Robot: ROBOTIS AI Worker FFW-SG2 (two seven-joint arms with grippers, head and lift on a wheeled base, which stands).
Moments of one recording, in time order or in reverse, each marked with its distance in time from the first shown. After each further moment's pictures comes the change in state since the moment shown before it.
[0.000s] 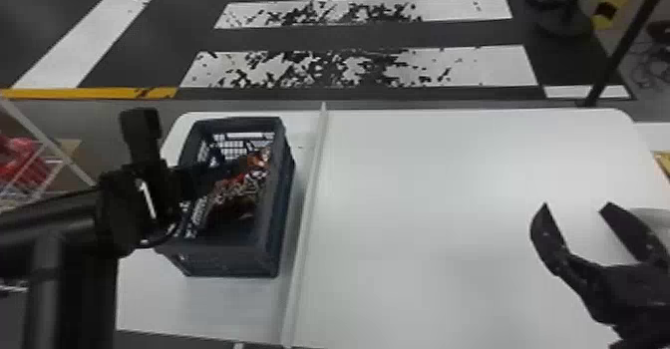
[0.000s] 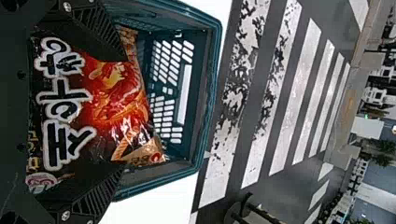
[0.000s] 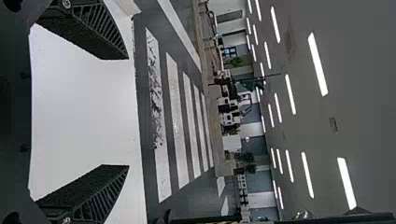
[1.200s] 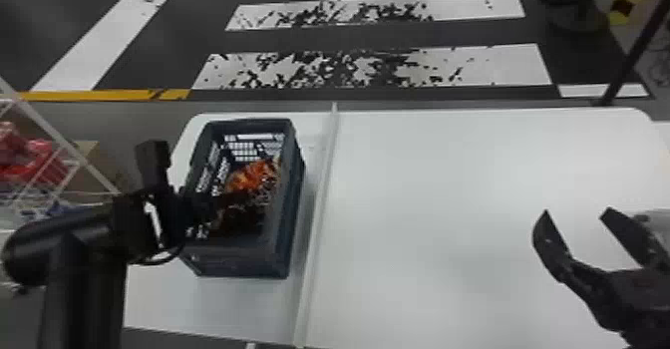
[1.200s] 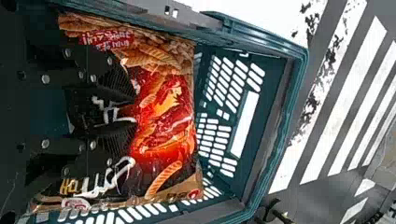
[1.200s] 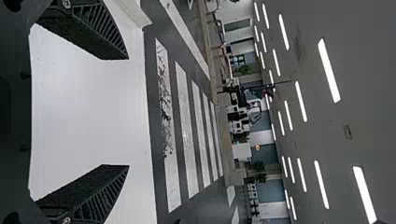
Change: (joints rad) left arm -0.019 0.034 0.054 0.176 -0.003 0.046 -0.096; right arm -0.009 -0.030 0.035 0.010 -0.021 0.032 -0.001
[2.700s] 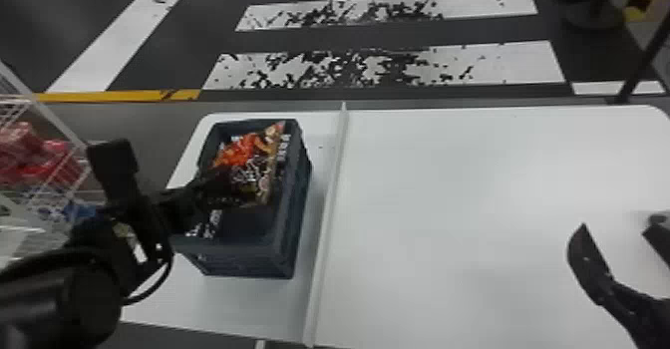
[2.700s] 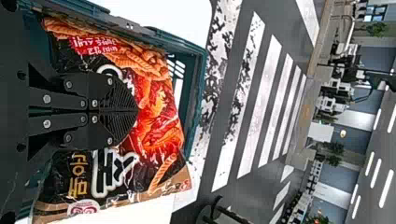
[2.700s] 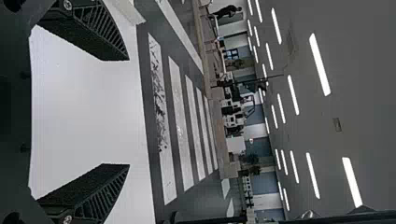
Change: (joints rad) left arm 0.313 -0.091 0.082 -0.518 0.104 -0.145 0.113; right arm 0.124 0.006 -0.034 -0.090 -0.015 -0.053 0.000
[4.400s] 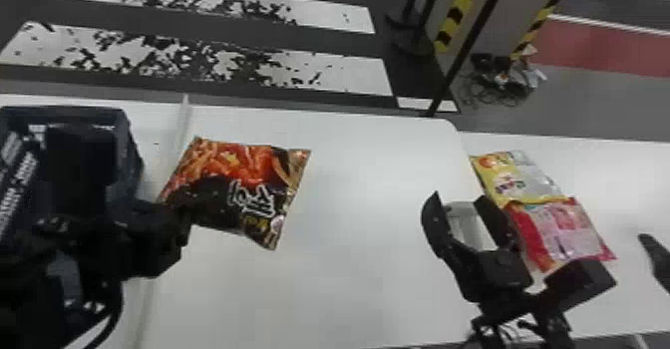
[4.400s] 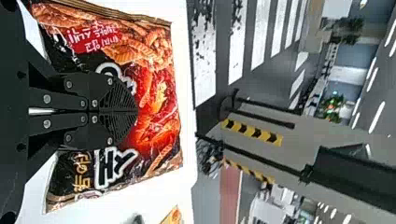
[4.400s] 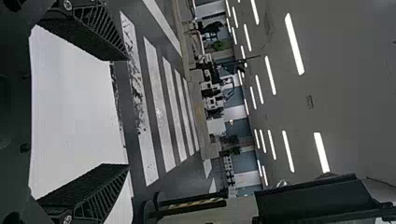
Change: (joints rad) left arm 0.100 -0.049 -0.562 -0.252 -0.194 0.061 -0.018; right arm -0.025 0.004 -0.100 -0.024 -0.091 -0.007 0.000
